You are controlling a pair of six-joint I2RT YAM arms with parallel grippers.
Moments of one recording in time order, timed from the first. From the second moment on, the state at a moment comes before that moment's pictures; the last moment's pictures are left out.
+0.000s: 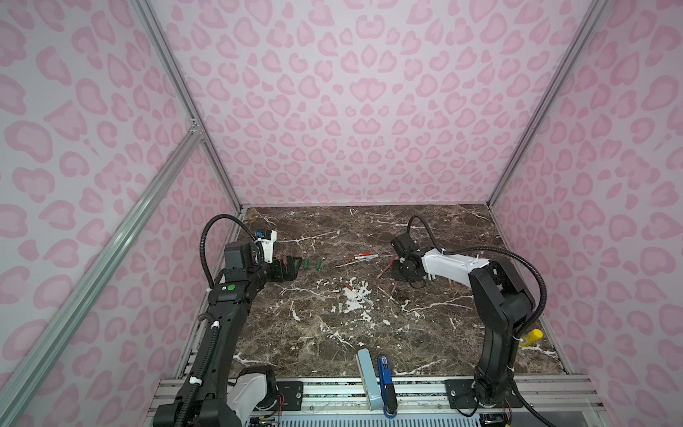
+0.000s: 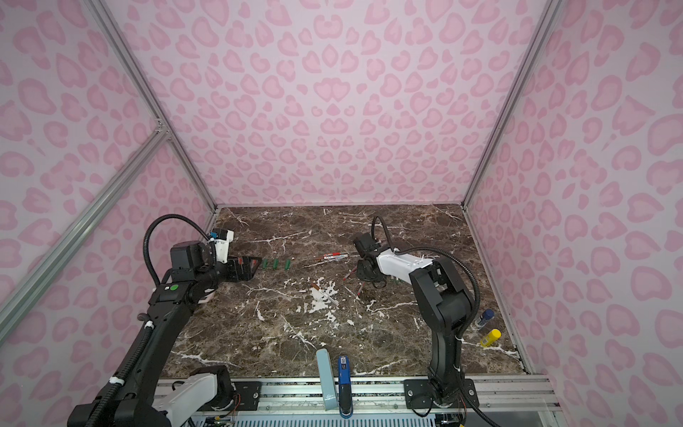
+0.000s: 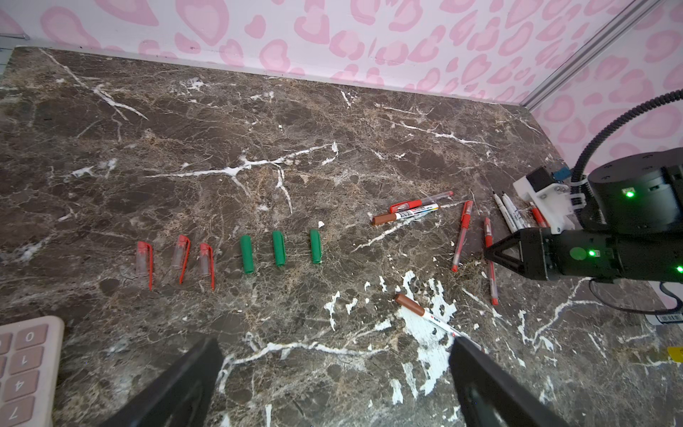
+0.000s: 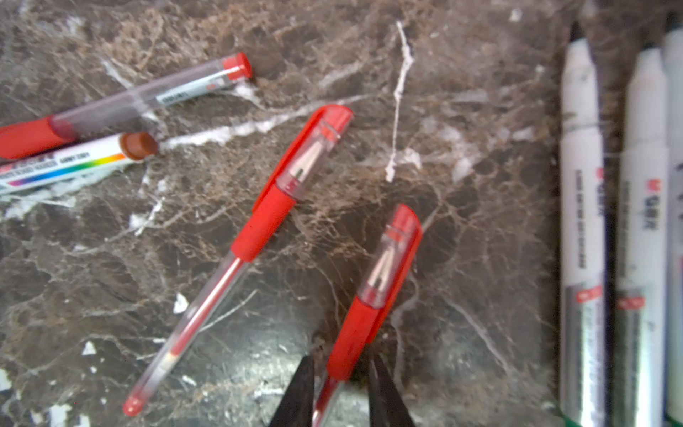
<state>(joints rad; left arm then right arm) 0.08 1.04 0.84 -0.46 0.47 -0.04 0.51 1.91 1.21 -0.54 0.11 0.61</state>
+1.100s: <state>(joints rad) 0.02 1.08 0.81 -0.37 0.81 -0.19 0.84 1.54 1.09 -0.23 -0.11 0.56</state>
